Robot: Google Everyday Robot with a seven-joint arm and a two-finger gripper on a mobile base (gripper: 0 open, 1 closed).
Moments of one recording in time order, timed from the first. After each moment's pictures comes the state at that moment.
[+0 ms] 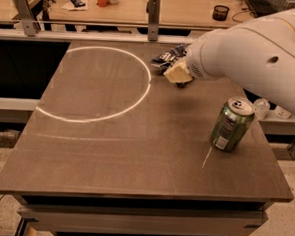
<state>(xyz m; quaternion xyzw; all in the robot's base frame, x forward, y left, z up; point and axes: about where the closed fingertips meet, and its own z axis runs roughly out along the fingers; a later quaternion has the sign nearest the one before) 0.618 -0.092 0.944 -0.41 0.78 -0.08 0.48</state>
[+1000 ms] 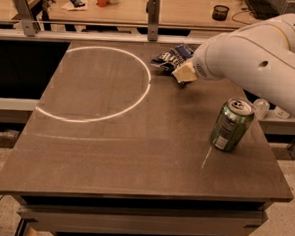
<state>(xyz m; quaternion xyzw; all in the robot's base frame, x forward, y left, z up) 0.650 -0.124 0.923 -0.36 0.80 -0.09 0.47</state>
